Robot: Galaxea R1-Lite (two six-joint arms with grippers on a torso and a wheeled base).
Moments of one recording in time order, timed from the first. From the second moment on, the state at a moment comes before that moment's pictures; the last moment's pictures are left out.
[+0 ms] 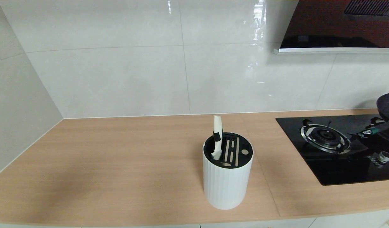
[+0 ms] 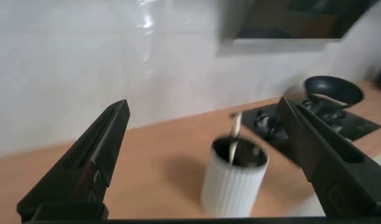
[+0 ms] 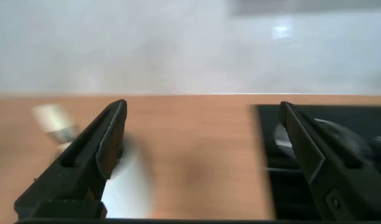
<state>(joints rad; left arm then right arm) -0.43 0.61 -0.62 -0.19 0.01 -0.13 0.47 0.80 -0.45 -0.51 -0.41 0.02</state>
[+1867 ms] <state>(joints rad) 0.00 0.00 0.00 0.00 0.02 0.09 -0.01 0.00 0.00 -0.01 -0.07 0.01</state>
